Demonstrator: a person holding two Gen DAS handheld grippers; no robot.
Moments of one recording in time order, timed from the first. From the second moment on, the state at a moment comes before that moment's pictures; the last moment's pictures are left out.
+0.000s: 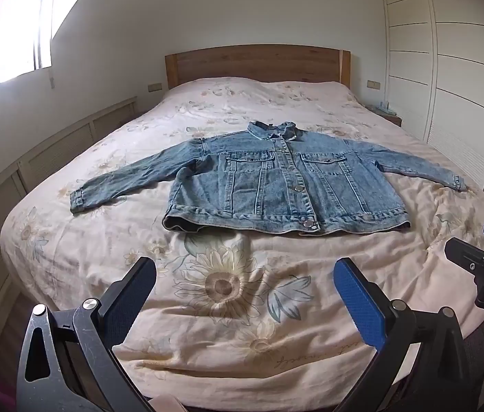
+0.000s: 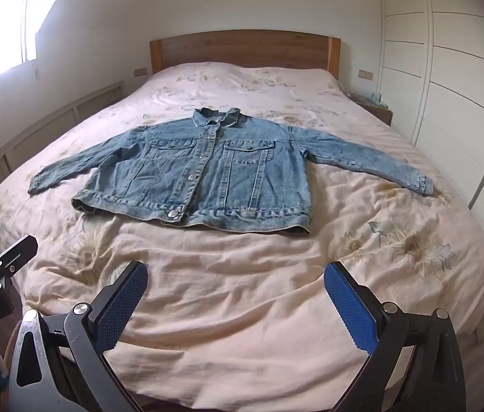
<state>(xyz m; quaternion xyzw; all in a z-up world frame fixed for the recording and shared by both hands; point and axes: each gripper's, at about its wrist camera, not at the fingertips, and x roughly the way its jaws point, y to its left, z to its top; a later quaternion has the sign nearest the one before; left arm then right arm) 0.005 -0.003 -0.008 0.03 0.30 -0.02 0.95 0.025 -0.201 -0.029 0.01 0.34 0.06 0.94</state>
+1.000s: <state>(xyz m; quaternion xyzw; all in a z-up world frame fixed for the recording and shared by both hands) 0.024 -0.002 -0.030 0.03 0.35 -0.02 0.94 0.043 -0.203 -0.055 0.01 0.38 0.05 0.92</state>
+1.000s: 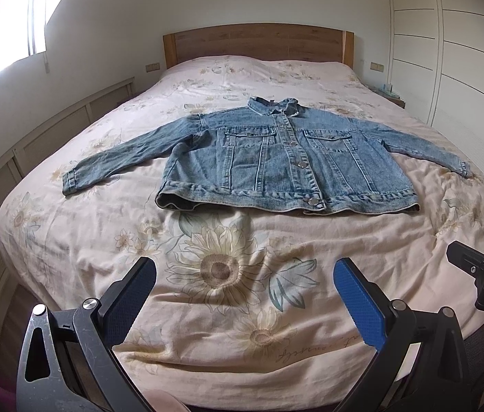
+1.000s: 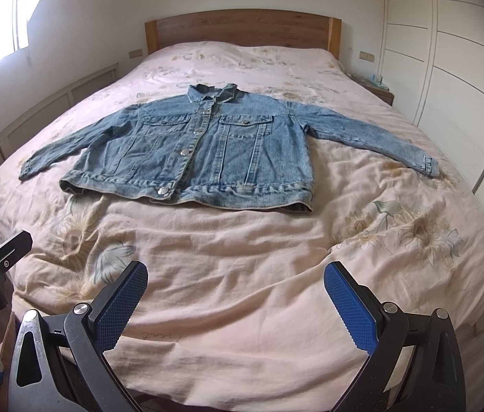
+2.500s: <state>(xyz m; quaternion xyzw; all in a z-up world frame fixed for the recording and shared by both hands) 0.087 0.002 -0.081 0.02 0.44 0.00 0.90 0.106 -0.212 -0.110 0.02 0.46 0.05 0.88</state>
